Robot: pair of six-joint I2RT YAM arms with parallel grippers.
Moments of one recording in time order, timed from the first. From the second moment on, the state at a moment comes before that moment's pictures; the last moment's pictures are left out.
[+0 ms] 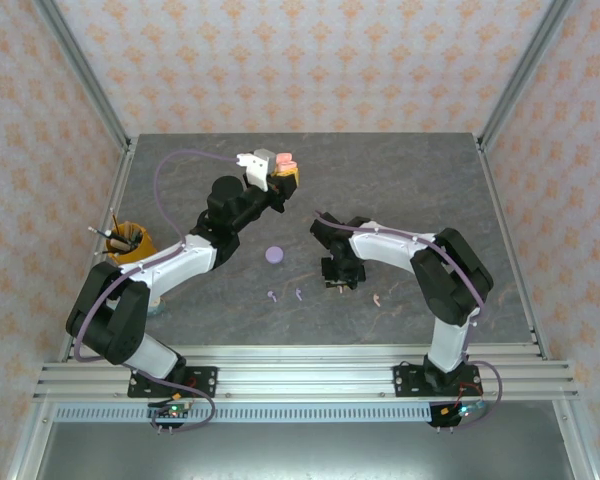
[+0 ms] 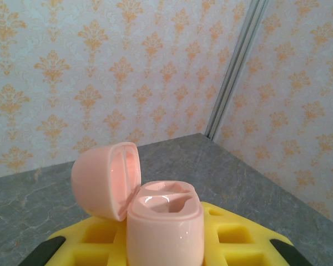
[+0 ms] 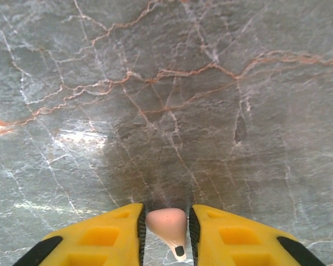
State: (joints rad) left arm -0.45 1.51 0.90 0.60 0.18 -0.23; right arm 0.70 1.83 1.15 -0.84 -0.05 0.64
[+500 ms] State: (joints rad) left arm -0.45 1.51 0.90 0.60 0.18 -0.23; right arm 0.70 1.81 1.14 -0.84 -0.05 0.64
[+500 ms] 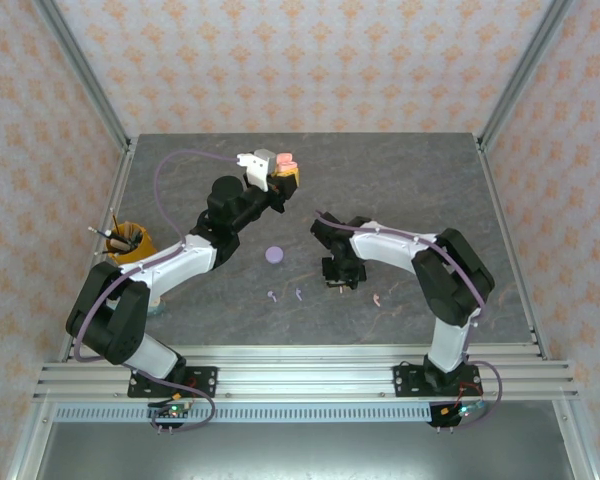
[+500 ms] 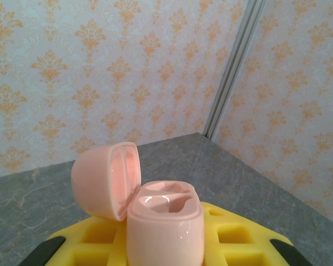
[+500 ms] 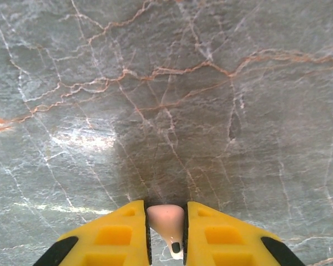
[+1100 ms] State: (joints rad) left arm -0.45 1.54 0.92 0.60 0.32 -0.23; right arm 0.67 1.54 1.07 -0.84 0.08 0.68
